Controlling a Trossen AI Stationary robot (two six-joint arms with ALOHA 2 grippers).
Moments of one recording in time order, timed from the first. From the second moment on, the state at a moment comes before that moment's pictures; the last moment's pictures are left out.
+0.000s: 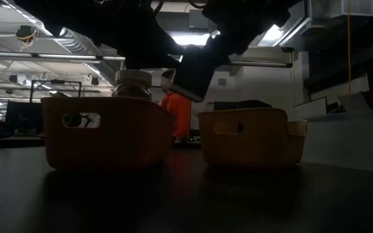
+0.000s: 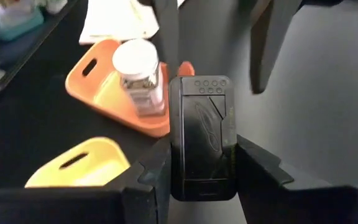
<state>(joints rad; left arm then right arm) -0.14 1.42 0.66 0.45 -0.36 -0.20 -0.10 1.60 1.20 -0.34 -0.38 -0.27</state>
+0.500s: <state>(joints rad) -0.14 1.41 0.66 0.40 -0.36 -0.15 0.03 1.60 1.26 -0.60 -0.33 -0.38</state>
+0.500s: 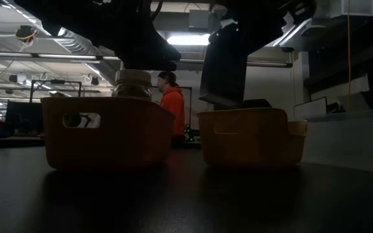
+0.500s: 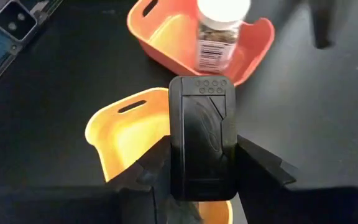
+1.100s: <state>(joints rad) -0.14 1.41 0.66 0.40 -0.36 -0.15 0.11 1.60 1.25 -0.65 -0.33 -0.40</state>
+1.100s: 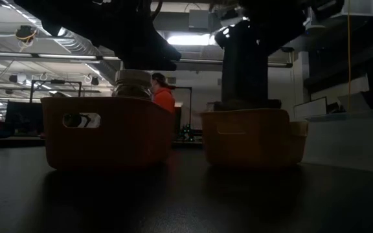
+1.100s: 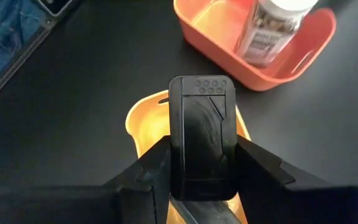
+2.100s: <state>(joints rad) -0.14 1.41 0.66 0.40 -0.36 -0.15 0.05 1.68 1.21 -0.62 -0.48 -0.64</state>
